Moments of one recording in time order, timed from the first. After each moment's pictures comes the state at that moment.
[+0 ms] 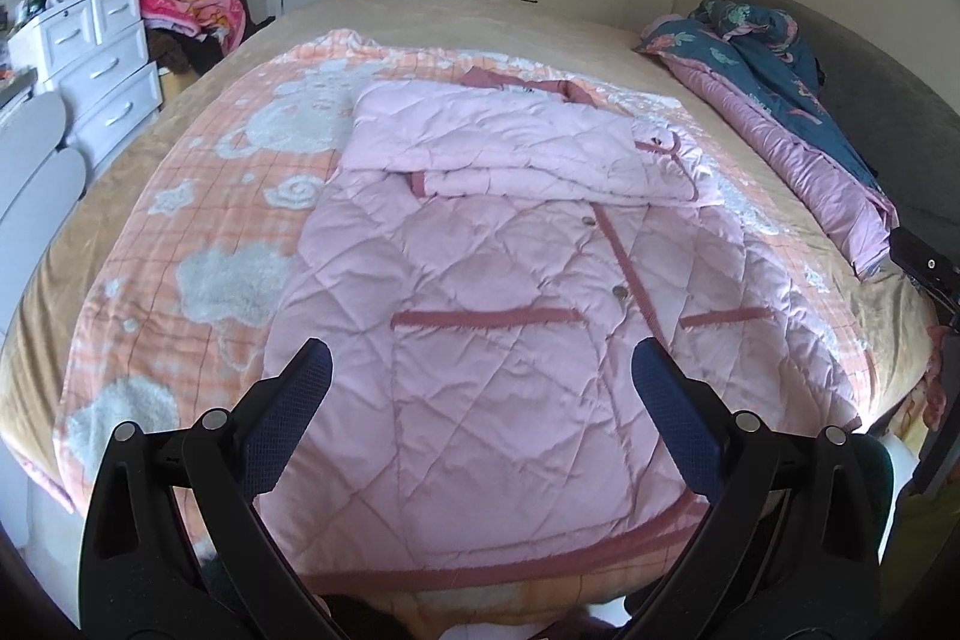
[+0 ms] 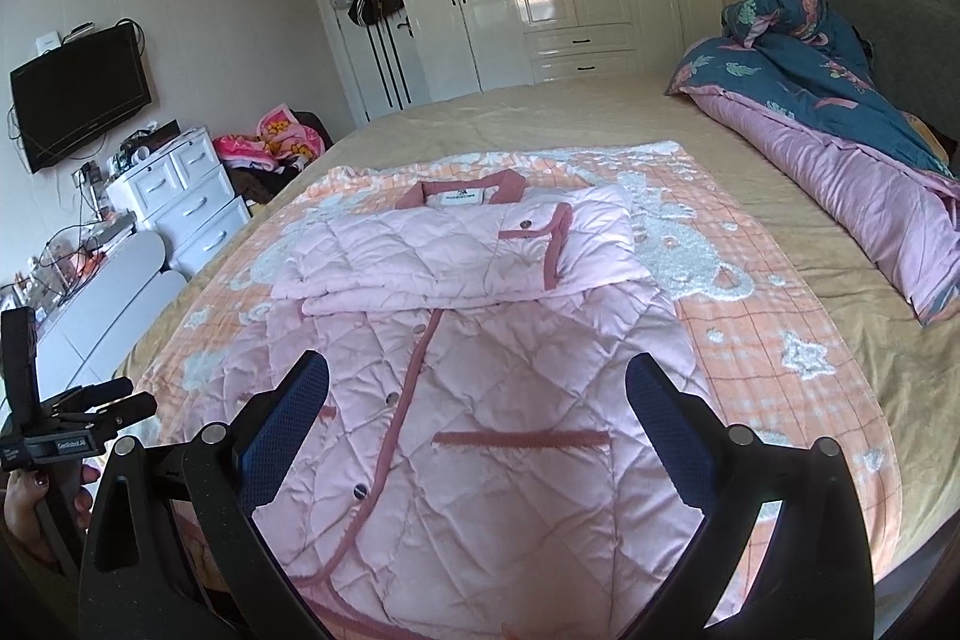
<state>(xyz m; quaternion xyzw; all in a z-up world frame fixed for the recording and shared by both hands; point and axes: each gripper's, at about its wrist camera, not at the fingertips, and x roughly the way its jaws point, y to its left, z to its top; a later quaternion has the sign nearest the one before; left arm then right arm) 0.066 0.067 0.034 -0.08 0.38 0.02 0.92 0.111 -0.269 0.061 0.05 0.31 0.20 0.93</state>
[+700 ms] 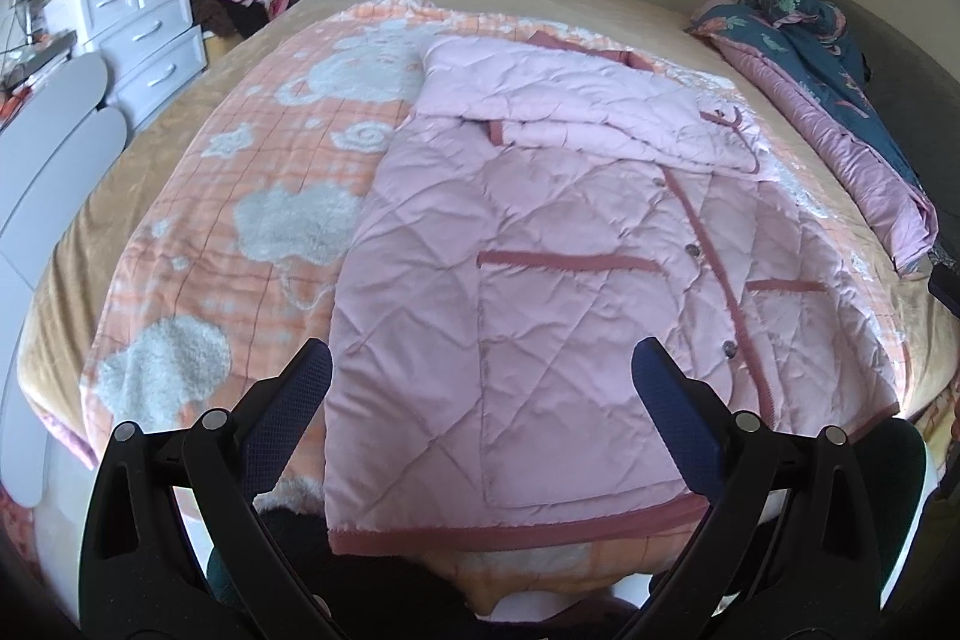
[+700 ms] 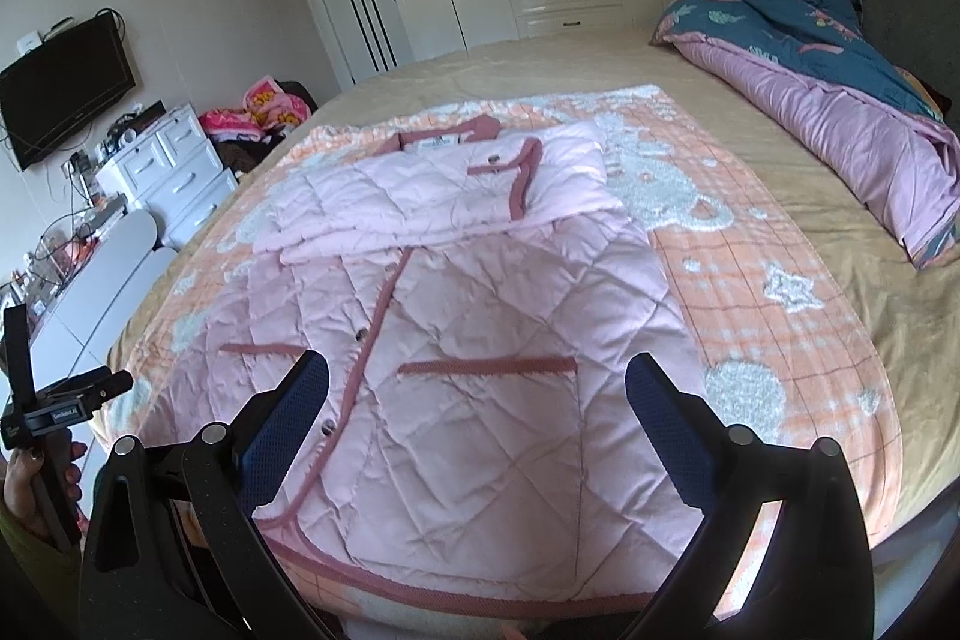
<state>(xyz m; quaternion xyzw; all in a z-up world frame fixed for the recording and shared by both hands) 0.046 0.100 0.008 -0.09 0.42 0.07 0.90 0.107 -0.298 0.027 0.06 0.36 0.19 0.91</state>
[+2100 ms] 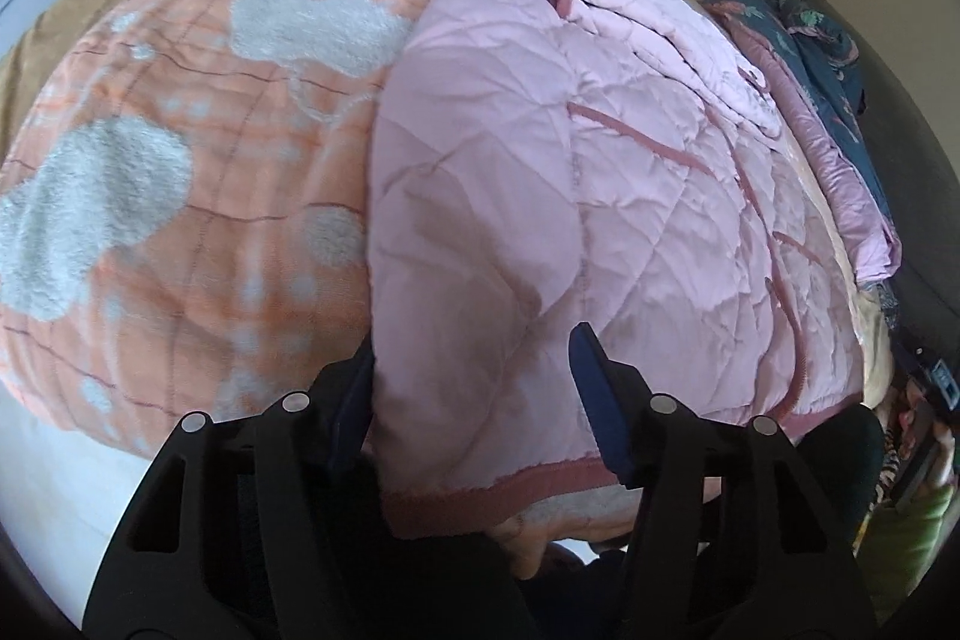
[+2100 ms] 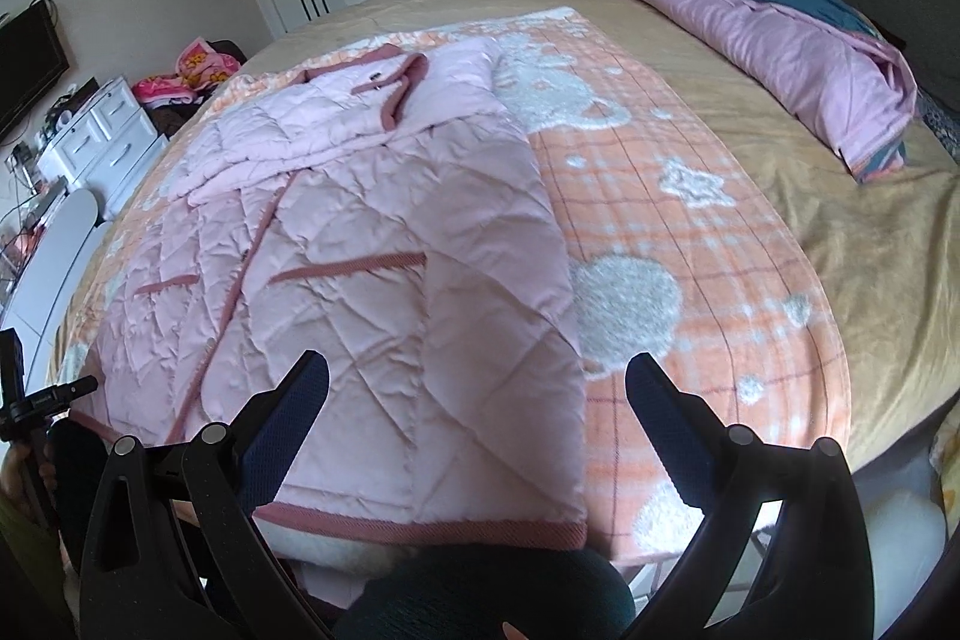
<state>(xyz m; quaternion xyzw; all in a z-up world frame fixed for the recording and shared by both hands) 0.030 0.159 -0.080 -0.23 0.49 0.01 0.84 0.103 -0.373 -0.026 0.05 0.44 0.13 0.89</state>
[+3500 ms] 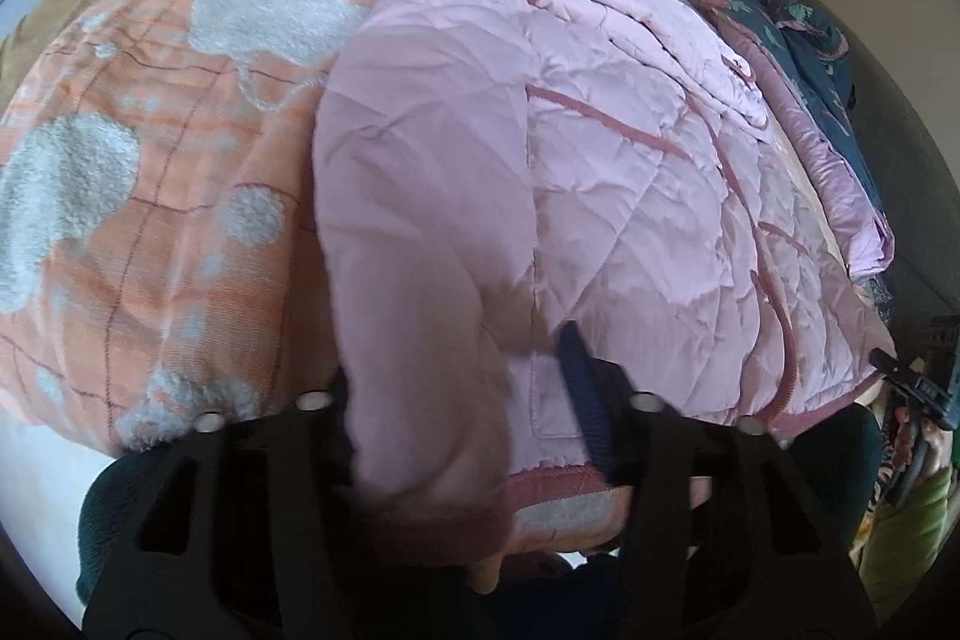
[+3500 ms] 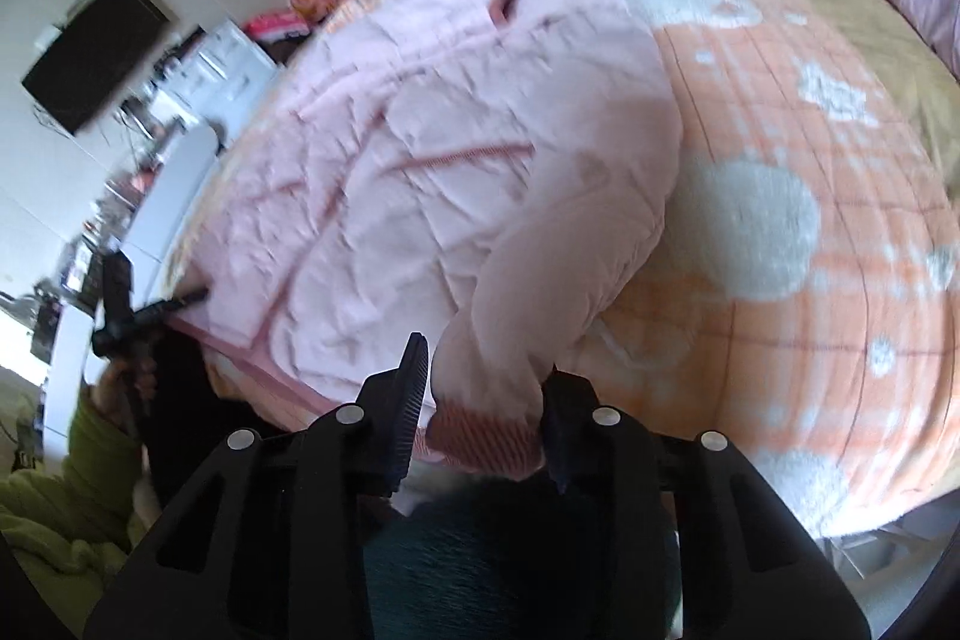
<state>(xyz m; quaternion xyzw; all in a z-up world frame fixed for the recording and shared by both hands) 0.032 0.141 -0.080 -0.22 0.48 0.00 0.85 0.112 -0.375 -0.052 0.10 0.51 0.31 0.80</state>
